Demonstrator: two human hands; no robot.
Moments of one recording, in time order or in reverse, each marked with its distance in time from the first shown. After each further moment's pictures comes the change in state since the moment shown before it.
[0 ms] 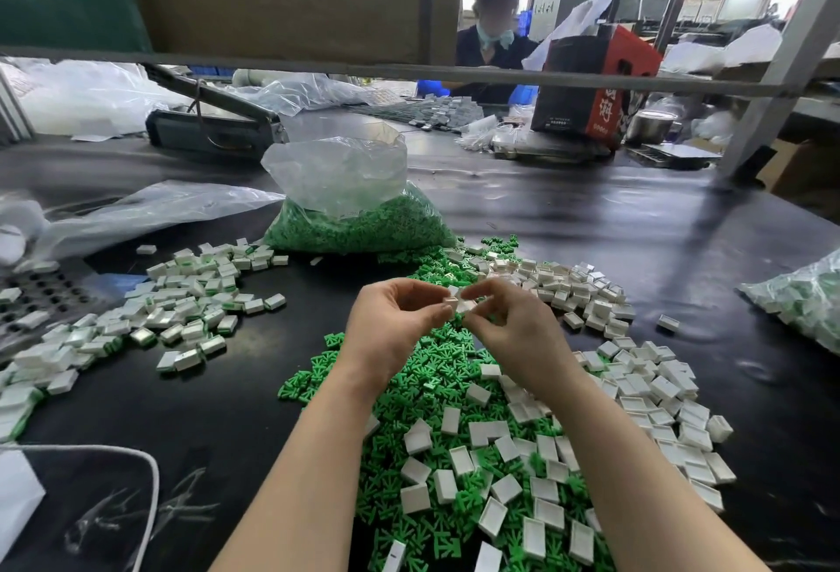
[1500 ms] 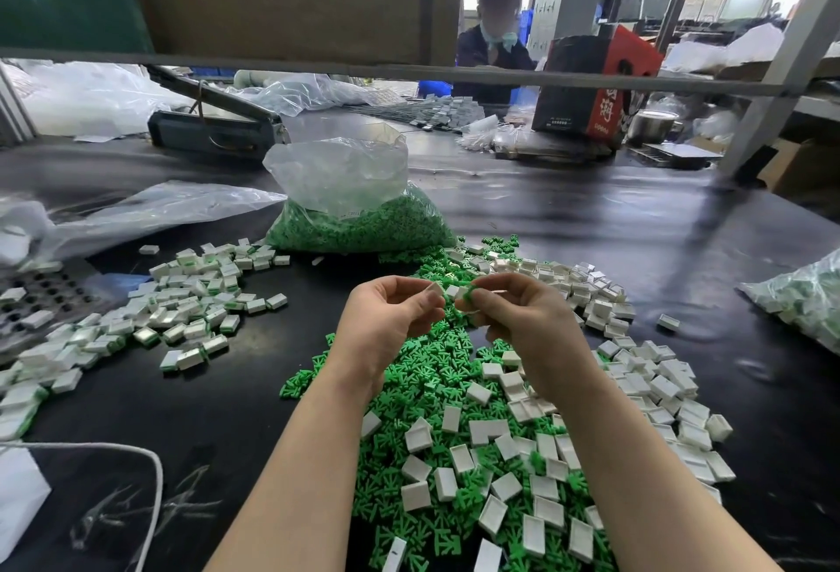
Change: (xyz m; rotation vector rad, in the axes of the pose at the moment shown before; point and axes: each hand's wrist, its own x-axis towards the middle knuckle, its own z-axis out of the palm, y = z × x) left_hand -0.001 0.003 -0.006 -0.183 0.023 -0.126; right_hand -0.008 -0.019 -0.011 0.767 0.016 0.196
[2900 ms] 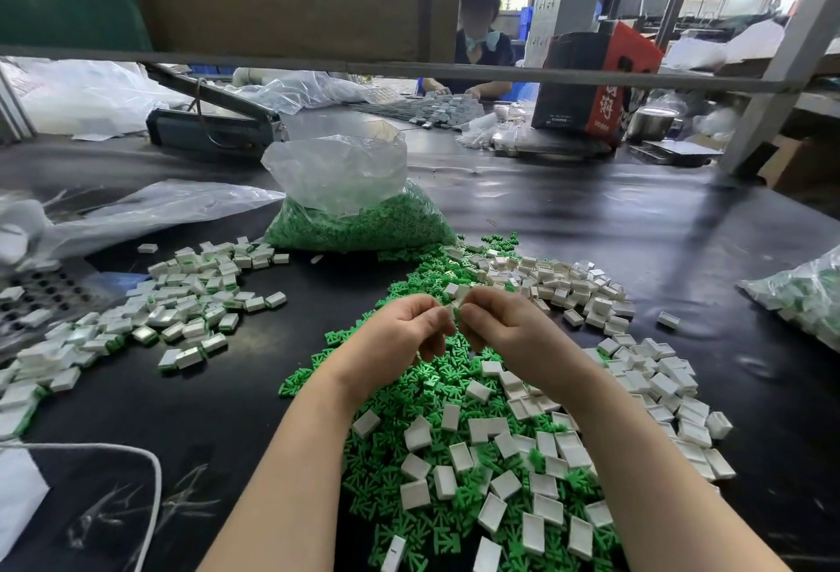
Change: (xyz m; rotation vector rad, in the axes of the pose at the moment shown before) left_hand -0.001 -0.003 -0.004 0.454 -0.335 0.032; right_hand 0.005 0.007 -0.004 -0.579 -0.299 -0.172
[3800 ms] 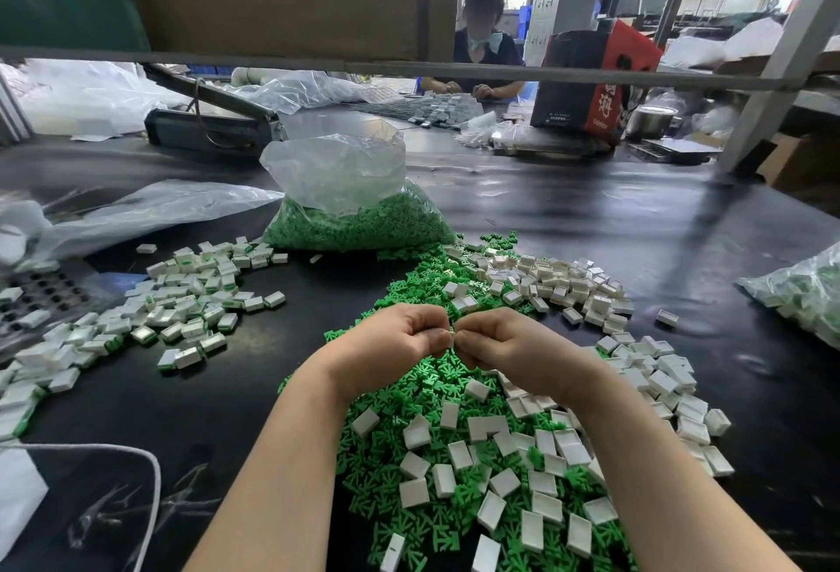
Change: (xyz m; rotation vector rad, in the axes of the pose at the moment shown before) left_hand -0.005 0.002 -0.009 0.276 -0.149 0.074; right_hand -0.003 0.002 -0.003 -0.070 -0.250 0.039
